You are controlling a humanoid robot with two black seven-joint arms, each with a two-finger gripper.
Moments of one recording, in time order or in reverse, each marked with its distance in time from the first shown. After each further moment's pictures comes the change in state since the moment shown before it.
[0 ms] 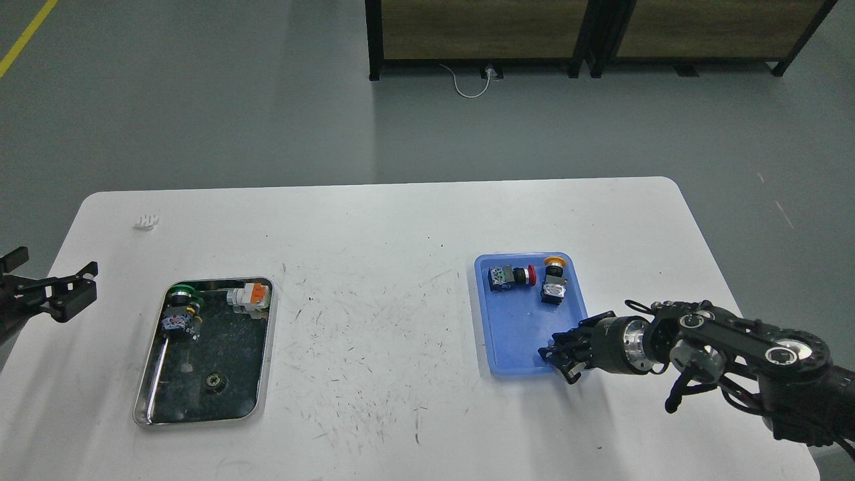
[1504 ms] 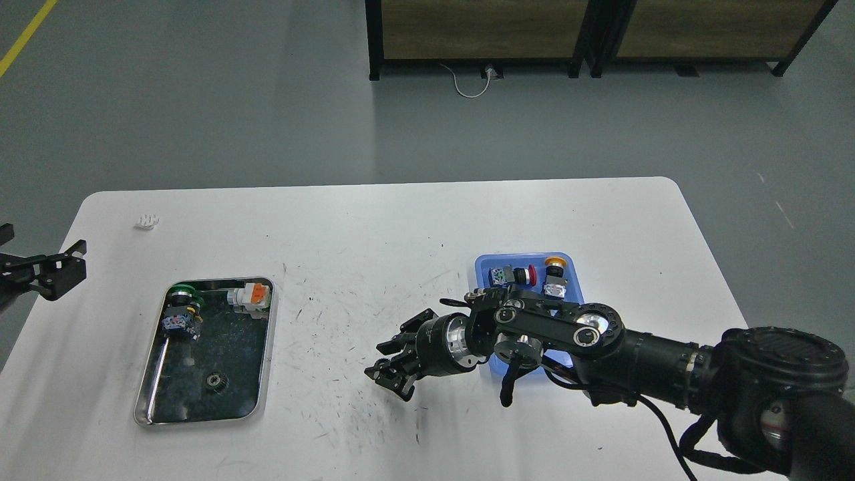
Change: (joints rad) left arm -0.056 0.019 0.005 0.009 0.000 0.012 0.020; right arm 0.238 0.569 -0.184 -0.233 -0.024 0.065 0.057
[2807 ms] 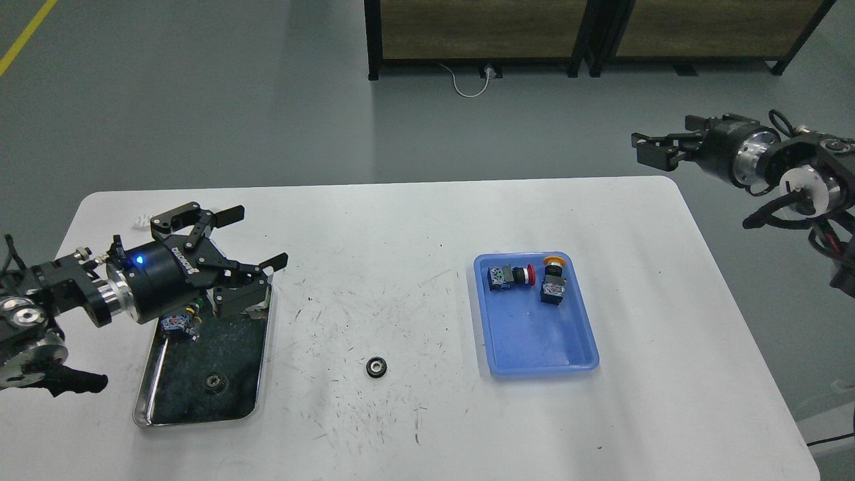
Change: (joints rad) left arm -0.165 -0.171 0.127 -0.384 0.241 -0.197 0.012; right arm 0.044 -0.647 0.583 -0.160 0.051 -0.008 0.022
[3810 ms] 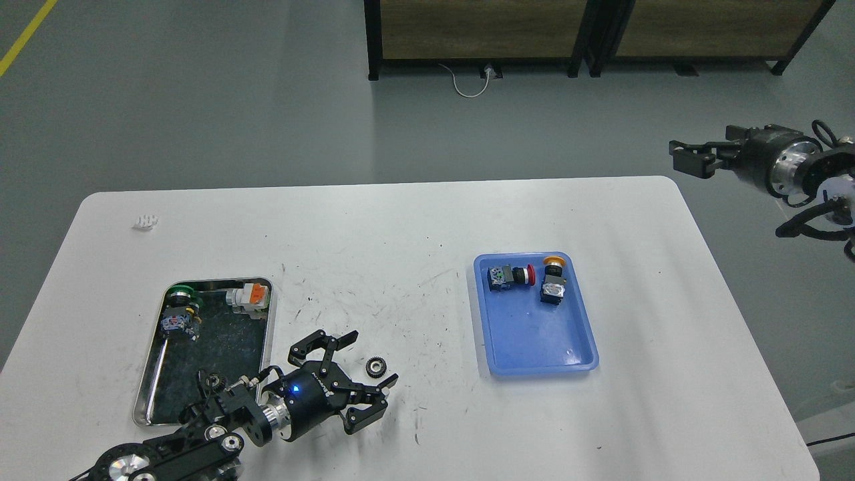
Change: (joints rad) left arm 0.249 -0.522 0.083 0.361 0.260 0.226 -0.064; right arm -0.029 -0.028 0.009 -0.031 0.000 0.003 0.000
